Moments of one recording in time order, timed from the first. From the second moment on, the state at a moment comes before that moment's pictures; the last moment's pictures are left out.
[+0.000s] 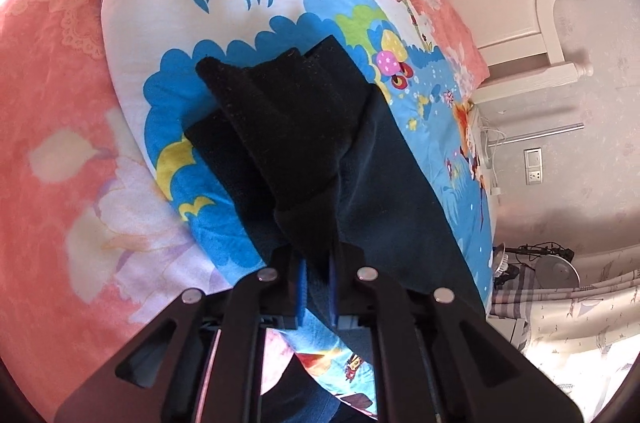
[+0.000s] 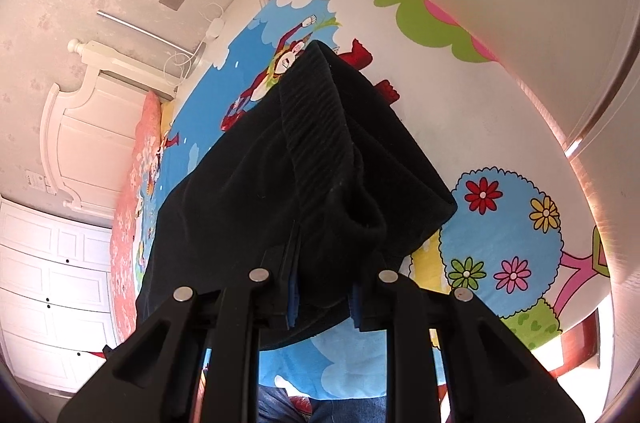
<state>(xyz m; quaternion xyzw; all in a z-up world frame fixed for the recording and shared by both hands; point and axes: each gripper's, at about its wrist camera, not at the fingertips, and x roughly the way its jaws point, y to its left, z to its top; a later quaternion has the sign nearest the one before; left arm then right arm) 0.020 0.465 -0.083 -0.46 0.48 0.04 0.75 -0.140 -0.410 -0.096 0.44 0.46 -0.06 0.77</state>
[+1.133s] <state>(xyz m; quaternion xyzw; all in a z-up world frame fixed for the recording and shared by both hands) 0.051 0.444 -0.040 -0.29 0.47 0.07 0.83 -0.009 -0.442 -0.079 0.28 0.51 -0.05 0.81</state>
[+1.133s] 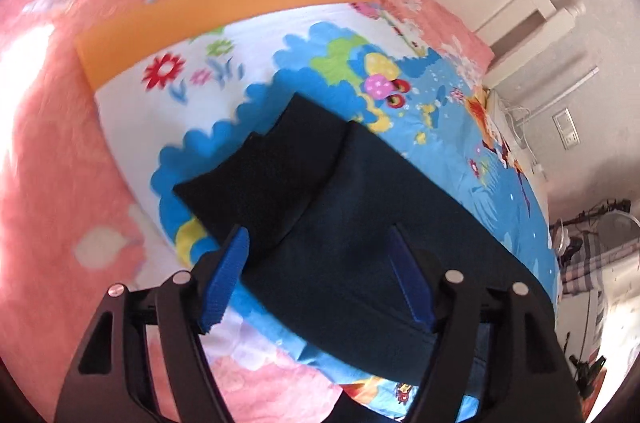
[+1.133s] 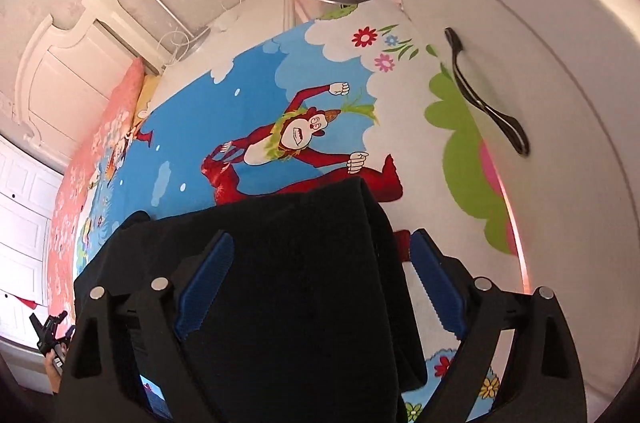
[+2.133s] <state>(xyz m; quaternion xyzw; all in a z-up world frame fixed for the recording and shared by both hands) 0.185 0.504 -0.081 -0.25 0.59 -0.02 0.77 -0.001 -0.431 -0.128 0.29 0.54 0.02 0.79</state>
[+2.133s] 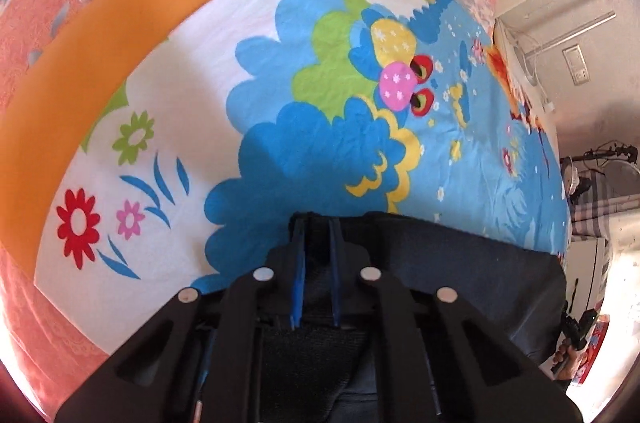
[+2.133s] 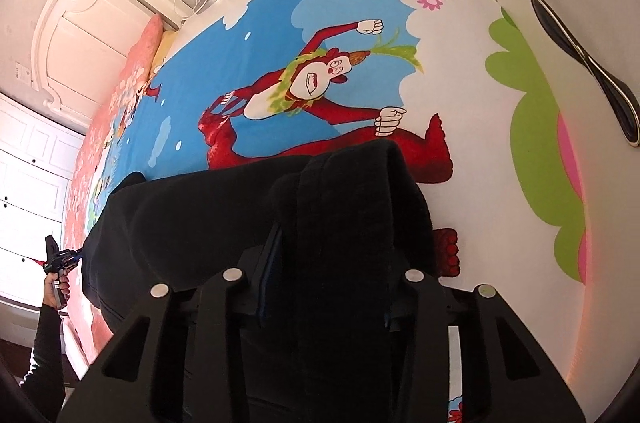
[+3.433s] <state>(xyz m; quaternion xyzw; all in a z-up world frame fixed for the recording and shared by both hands) -0.003 0.297 -0.103 -0.47 0.48 -0.08 0.74 -0.095 -0.420 -0.099 0.19 0.50 -0.17 0.83</state>
